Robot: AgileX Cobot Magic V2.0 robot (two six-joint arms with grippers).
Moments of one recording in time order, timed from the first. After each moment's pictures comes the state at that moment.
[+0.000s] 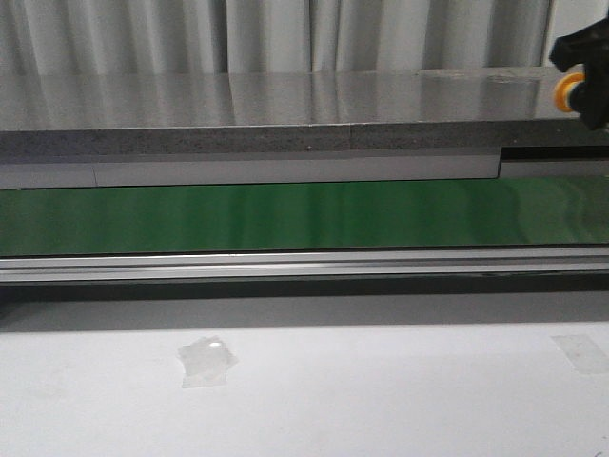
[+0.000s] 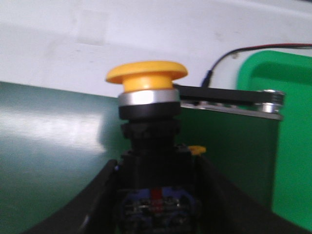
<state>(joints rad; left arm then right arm) 0.09 0.41 -0.49 -0.30 0.26 0.31 -0.03 1.68 -1.34 -0.11 0.71 -0.06</state>
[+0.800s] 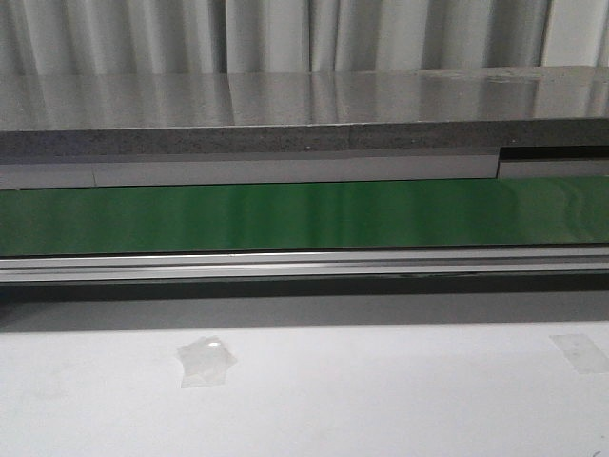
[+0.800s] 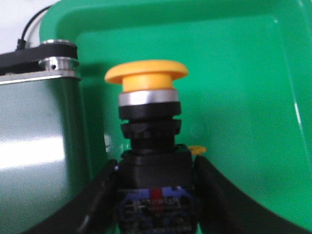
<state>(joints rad) 0.09 0.41 -0.49 -0.30 0.26 0.31 -0.41 1.79 -1.34 0.03 0.65 -0.28</state>
